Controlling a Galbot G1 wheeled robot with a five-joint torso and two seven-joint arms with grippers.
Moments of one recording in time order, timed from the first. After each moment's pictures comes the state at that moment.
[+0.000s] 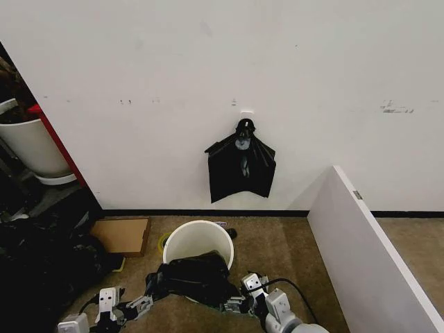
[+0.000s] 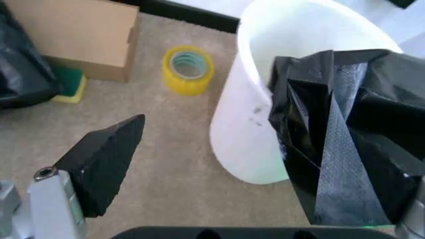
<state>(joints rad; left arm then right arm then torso) 2.05 -0.87 -0.57 -2.26 -0.88 0.11 -0.30 -1.51 0.97 -0.08 2.17 0.25 -0.49 0.23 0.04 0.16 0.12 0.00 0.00</state>
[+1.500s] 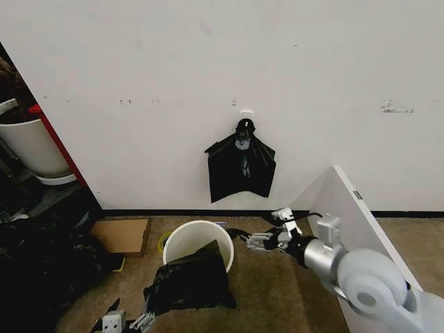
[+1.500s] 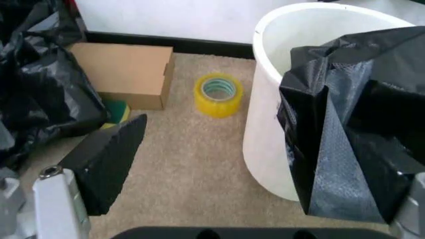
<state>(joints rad) 2.10 -1.14 -0.46 -2.18 -0.38 -0.09 -0.32 -0.99 0.73 0.03 2.18 1.12 -0.67 0.22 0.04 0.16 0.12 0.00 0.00</state>
